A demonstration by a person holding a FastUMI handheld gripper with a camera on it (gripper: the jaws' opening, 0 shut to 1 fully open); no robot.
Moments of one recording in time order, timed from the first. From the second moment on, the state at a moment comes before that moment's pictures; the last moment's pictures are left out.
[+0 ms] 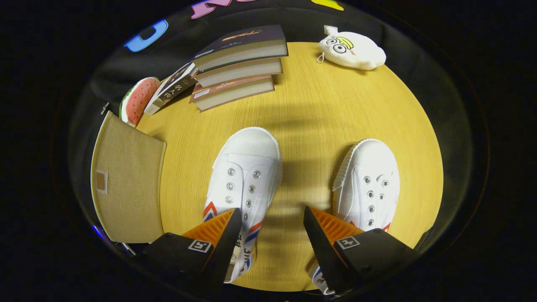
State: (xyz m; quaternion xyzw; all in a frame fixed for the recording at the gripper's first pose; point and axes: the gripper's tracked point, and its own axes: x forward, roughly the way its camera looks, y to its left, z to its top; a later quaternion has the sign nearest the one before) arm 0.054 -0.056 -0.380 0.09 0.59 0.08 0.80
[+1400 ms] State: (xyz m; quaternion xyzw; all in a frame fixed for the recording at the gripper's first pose) arm 0.038 -0.022 -0.294 0.29 0.59 0.09 0.75
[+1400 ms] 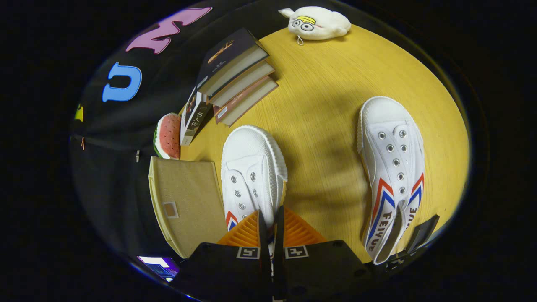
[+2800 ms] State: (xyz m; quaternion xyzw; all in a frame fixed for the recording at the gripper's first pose) arm 0.042 0.283 -0.164 0.28 0.54 0.18 0.77
